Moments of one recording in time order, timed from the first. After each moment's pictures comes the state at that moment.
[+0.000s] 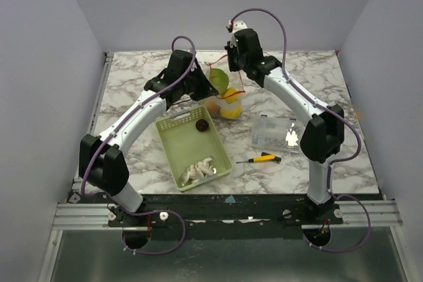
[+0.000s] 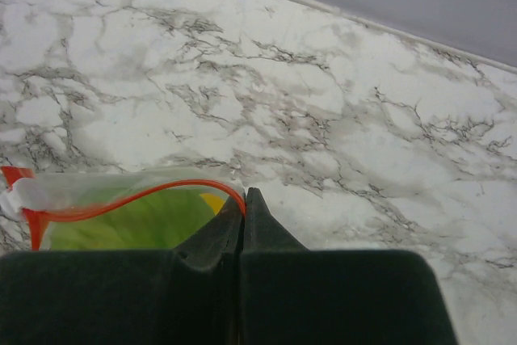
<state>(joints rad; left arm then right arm) -0.47 1.60 1.42 -0.46 0.27 -0.87 0.55 1.98 1.88 -0.36 0.19 0.07</state>
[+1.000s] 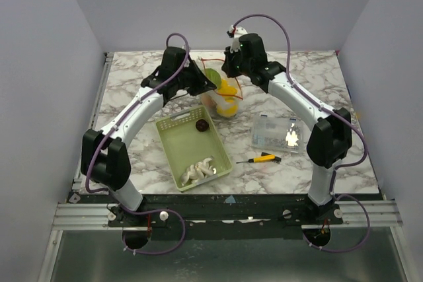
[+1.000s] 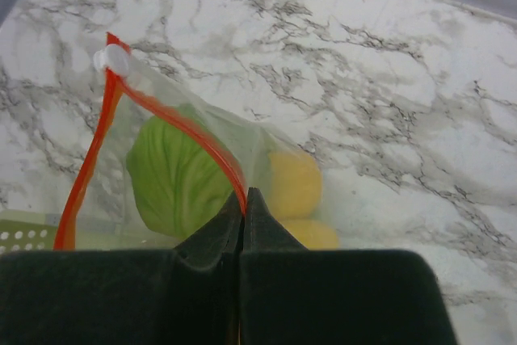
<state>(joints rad) -0.41 1.62 1.38 -0.33 0.37 -0.93 0.55 1.91 1.76 -0.31 -0.04 0.14</state>
